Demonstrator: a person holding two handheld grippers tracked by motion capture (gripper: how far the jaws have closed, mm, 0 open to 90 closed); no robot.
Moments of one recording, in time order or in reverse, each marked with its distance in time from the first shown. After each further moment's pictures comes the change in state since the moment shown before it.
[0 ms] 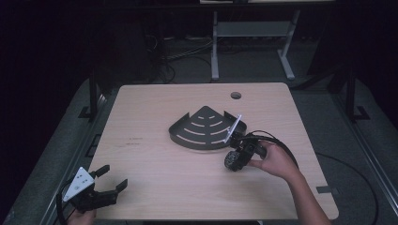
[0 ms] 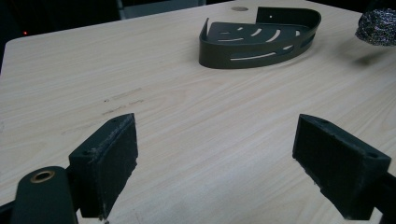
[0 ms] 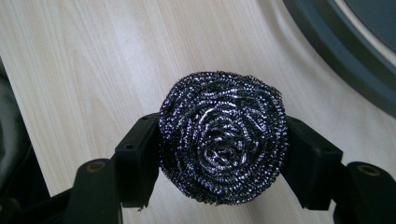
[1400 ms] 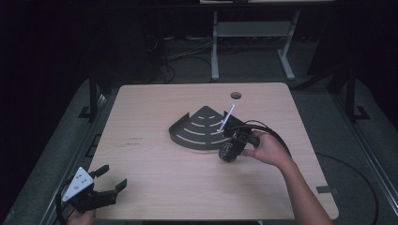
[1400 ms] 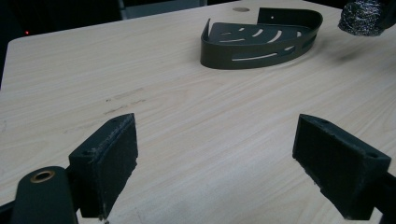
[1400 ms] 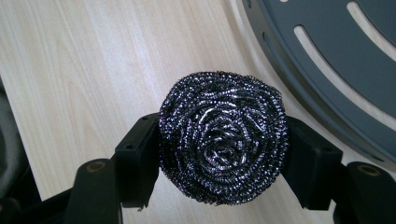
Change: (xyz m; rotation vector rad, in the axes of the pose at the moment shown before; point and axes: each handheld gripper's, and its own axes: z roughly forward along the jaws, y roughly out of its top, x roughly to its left) left arm 0.001 0.000 -0.001 -0.001 0.004 -0.005; right arm -0.019 0.028 -0.005 -0.002 0.020 -0.005
